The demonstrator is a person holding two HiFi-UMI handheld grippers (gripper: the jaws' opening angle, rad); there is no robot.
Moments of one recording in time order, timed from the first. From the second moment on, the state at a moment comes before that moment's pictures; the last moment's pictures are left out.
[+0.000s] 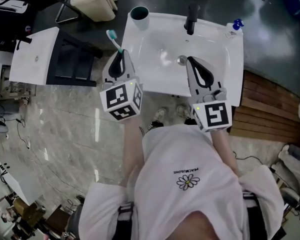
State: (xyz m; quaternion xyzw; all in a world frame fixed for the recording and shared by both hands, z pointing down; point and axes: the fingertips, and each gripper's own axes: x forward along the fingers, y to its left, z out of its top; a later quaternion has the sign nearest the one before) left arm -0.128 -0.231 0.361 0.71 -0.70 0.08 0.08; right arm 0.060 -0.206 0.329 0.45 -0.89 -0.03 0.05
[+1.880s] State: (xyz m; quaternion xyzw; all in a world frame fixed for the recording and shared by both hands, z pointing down) left arm -0.172 -0.311 0.560 0.68 -0.57 0.37 0.27; right arm 0.071 -0.181 0.351 0.47 -0.88 -0.03 0.10
